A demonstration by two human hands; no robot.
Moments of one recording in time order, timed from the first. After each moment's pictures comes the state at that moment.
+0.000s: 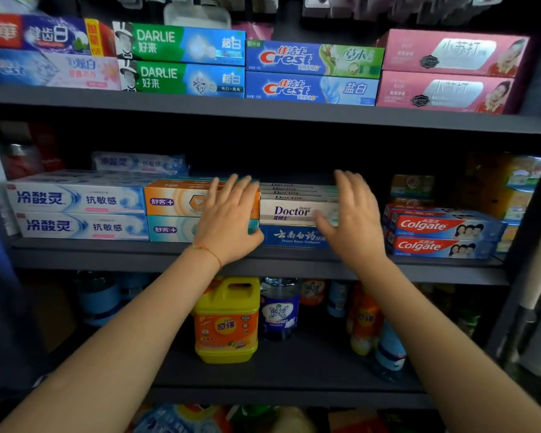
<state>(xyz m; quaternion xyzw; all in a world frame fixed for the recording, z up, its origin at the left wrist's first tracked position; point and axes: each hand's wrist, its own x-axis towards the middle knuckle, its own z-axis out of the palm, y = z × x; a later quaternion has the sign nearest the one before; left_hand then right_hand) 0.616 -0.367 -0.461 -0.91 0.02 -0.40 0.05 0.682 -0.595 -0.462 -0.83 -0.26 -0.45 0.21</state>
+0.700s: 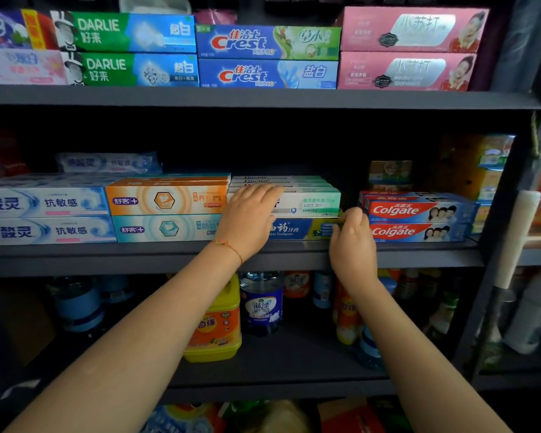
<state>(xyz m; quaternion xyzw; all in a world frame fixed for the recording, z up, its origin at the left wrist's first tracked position) 0.655 -0.438 -0.468 -0.91 0.11 -0.41 0.02 0.691 -0.631 -0.511 -0.85 -0.12 -0.37 0.36</state>
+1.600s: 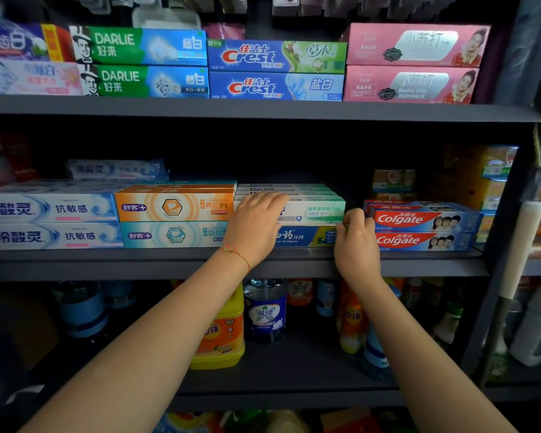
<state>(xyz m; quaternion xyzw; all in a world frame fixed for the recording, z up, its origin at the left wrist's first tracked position) 0.651 -0.441 -0.466 -0.91 0.10 -0.41 0.01 0.693 -0.629 -0.499 -0.84 -0.11 -0.34 0.40</state>
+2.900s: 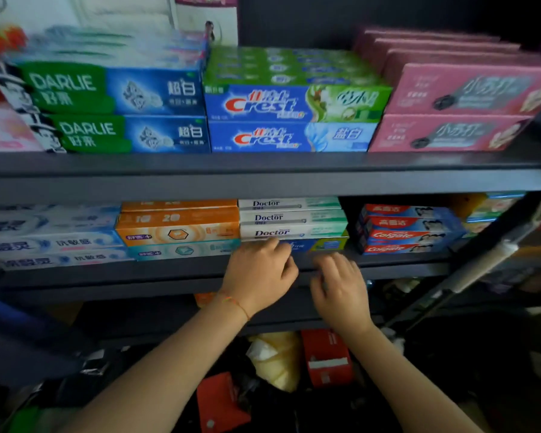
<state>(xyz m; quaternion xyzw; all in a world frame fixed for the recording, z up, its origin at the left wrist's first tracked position) 0.601 -0.444 -0.399 -0.95 0.11 -0.25 -0.12 0.620 -0.623 -0.443 -0.90 -0.26 -0.27 0.21</state>
